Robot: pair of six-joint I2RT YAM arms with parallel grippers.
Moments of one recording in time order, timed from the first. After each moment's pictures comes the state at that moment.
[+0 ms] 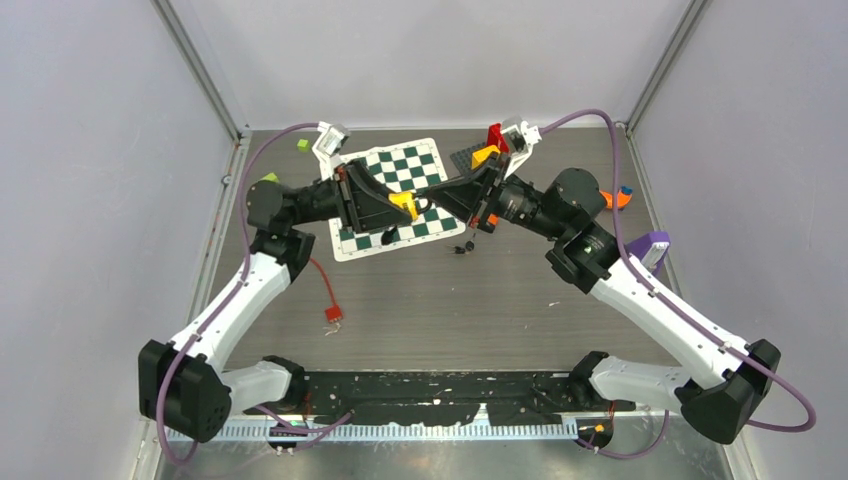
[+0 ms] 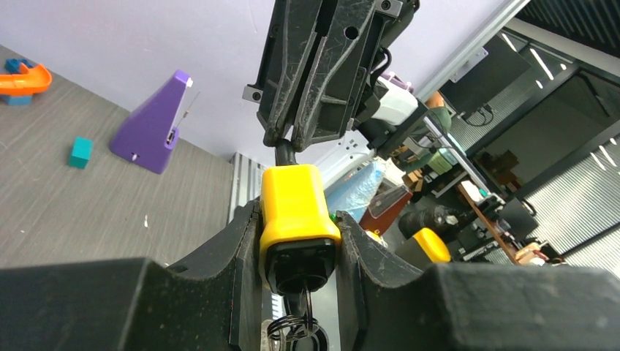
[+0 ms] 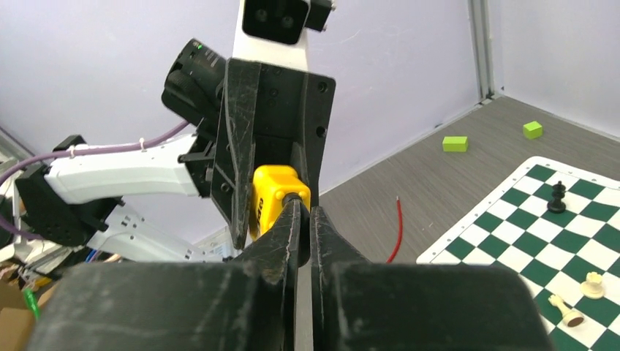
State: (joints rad) left arm -0.37 1.17 0.93 0.82 1.13 -1.20; right arm 0.72 1.13 1.11 0.23 -0.47 0.50
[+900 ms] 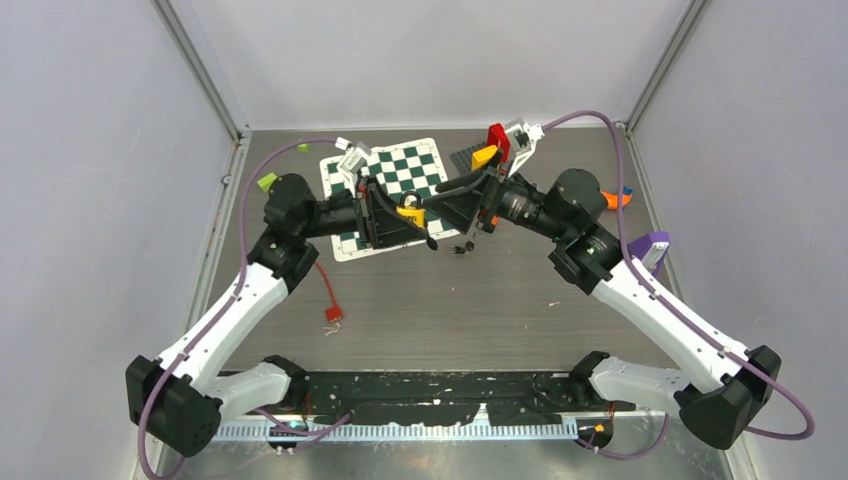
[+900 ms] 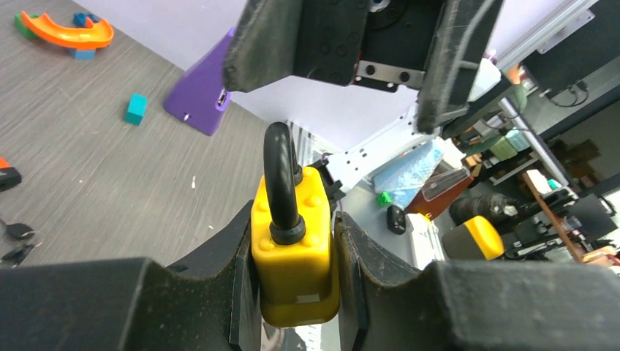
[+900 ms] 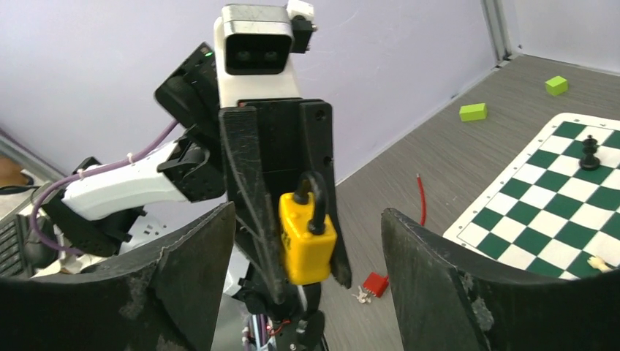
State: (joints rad) left arm -0.47 1.09 0.94 0.32 0.99 -0.77; right arm 0.68 1.10 1.09 0.19 -0.46 0.63
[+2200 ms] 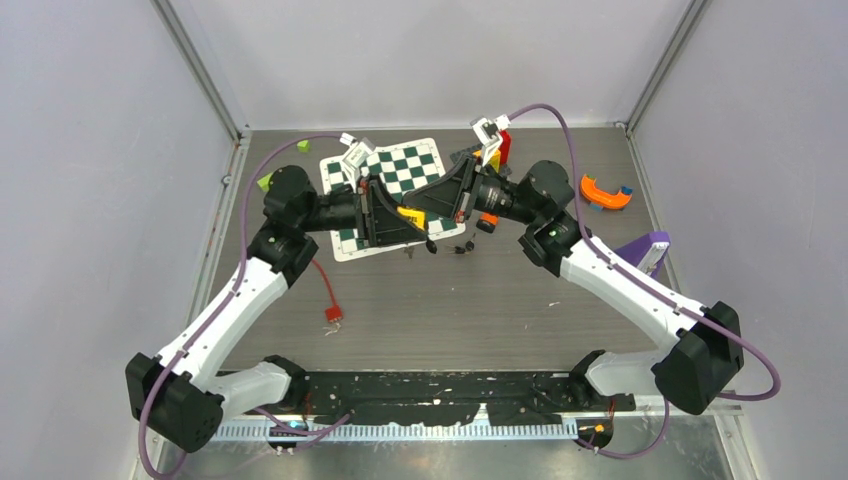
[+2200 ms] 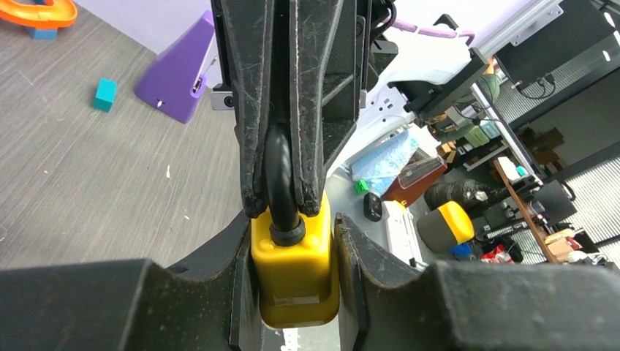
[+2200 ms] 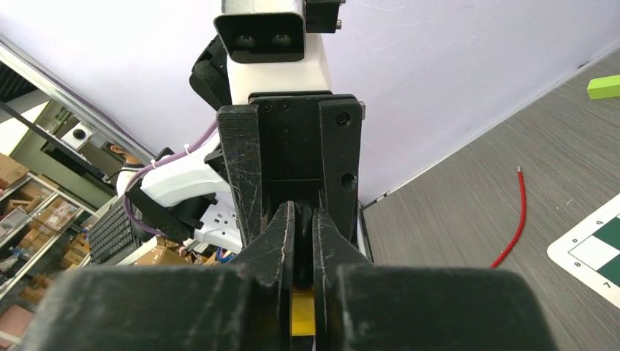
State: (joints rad) left arm -0.47 1.12 1.01 0.23 1.05 -0.78; right arm 0.67 1.29 1.08 0.51 -0.67 0.89
